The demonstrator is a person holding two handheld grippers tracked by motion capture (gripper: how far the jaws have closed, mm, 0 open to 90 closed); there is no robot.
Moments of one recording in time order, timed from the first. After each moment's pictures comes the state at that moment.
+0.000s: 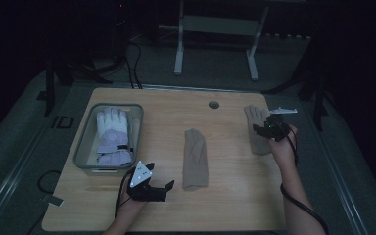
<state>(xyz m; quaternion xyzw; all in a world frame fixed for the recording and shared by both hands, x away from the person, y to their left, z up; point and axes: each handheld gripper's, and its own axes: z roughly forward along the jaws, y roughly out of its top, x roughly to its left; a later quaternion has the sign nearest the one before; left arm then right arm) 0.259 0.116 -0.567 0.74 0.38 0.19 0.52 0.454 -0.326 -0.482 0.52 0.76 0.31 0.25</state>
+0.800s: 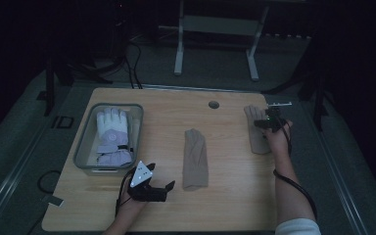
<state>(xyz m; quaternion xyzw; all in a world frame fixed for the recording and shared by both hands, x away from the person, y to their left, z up) 0.259 0.115 -0.568 0.74 0.38 0.18 0.52 0.524 -0.347 -0.523 0.60 0.72 0.26 0.23</state>
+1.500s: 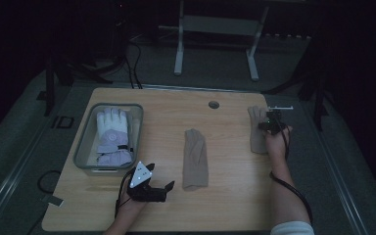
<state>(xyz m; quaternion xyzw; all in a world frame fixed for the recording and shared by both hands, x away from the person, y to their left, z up) 0.258 0.116 -0.567 0.74 0.38 0.18 0.52 0.518 -0.349 -0.534 0.65 0.68 0.27 0.21</state>
